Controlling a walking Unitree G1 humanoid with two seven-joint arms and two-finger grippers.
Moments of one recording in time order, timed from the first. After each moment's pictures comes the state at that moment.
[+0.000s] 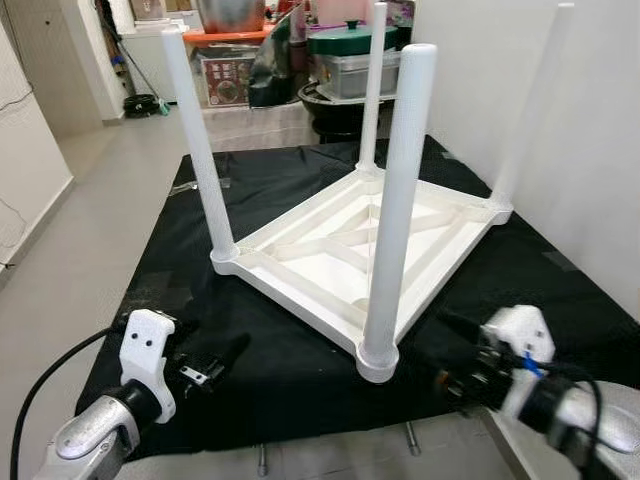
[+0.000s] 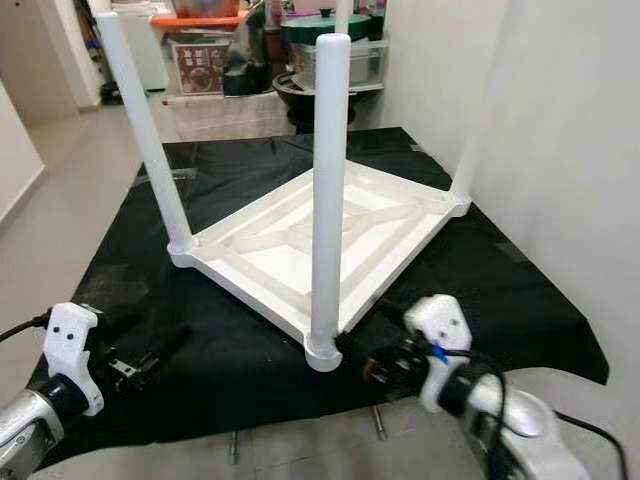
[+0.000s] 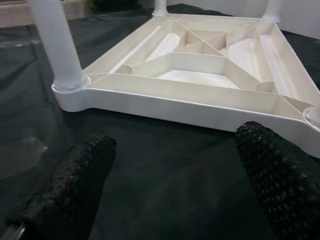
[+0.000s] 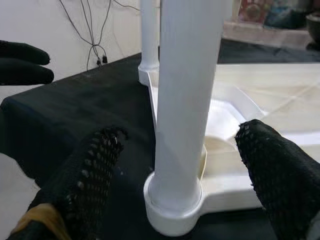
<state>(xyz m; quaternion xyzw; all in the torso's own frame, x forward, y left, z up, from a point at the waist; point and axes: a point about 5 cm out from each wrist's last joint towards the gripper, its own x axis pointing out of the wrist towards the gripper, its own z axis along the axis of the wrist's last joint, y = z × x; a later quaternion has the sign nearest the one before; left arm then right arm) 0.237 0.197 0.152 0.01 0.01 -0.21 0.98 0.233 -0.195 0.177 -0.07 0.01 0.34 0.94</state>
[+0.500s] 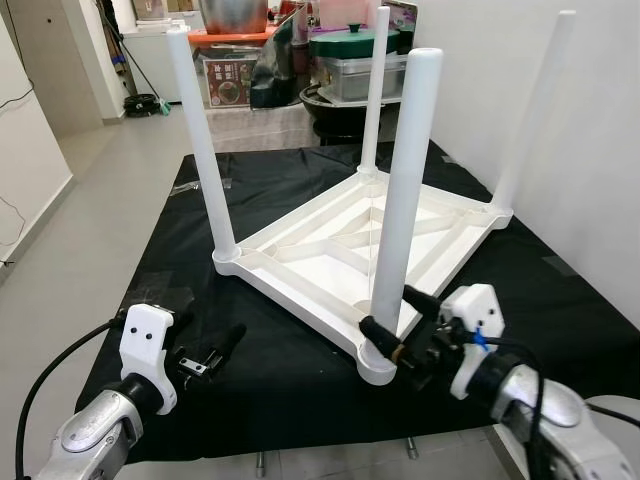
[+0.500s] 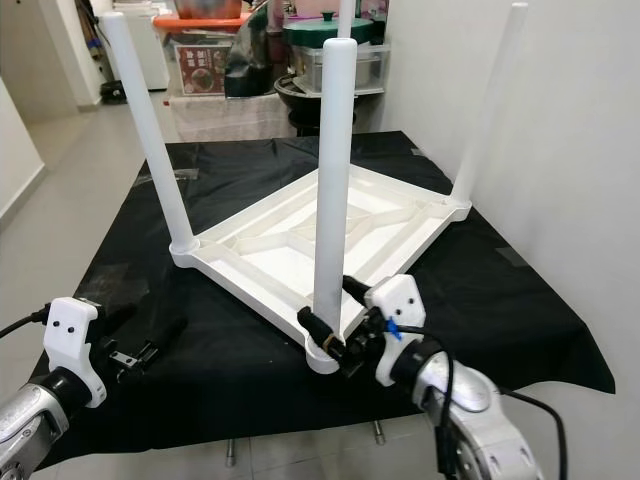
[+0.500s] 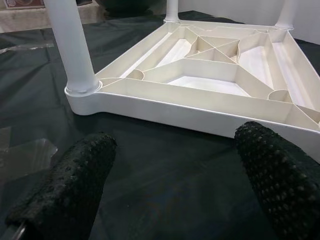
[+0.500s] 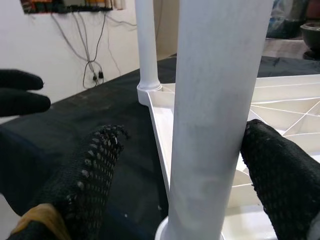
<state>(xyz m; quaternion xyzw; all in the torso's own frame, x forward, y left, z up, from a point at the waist) 0.242 0.198 0.152 0.01 0.00 -0.19 0.98 0.253 -0.157 0.173 -0.03 -0.01 0.33 0.94</state>
